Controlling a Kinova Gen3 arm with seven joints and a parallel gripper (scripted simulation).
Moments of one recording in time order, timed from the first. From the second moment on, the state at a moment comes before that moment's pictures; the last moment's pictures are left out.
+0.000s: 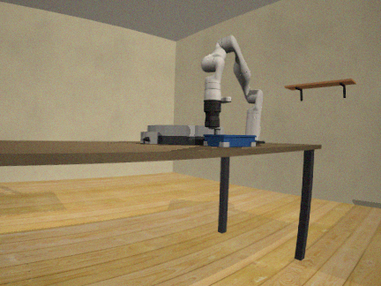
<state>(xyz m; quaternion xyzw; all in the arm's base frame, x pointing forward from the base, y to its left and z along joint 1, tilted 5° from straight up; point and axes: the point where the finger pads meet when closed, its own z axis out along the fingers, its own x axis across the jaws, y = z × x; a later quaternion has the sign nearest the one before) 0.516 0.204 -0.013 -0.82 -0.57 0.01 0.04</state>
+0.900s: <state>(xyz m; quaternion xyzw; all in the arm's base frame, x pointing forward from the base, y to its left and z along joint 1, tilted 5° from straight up) 0.514 0.204 -0.020 -0.82 -0.57 0.02 0.04</state>
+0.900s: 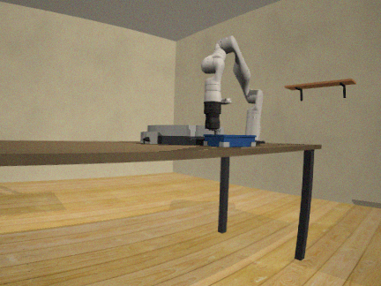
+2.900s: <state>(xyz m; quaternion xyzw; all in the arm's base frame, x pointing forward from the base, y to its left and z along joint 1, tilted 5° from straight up) 0.514 0.204 -0.020 -0.82 -0.57 0.02 0.04</state>
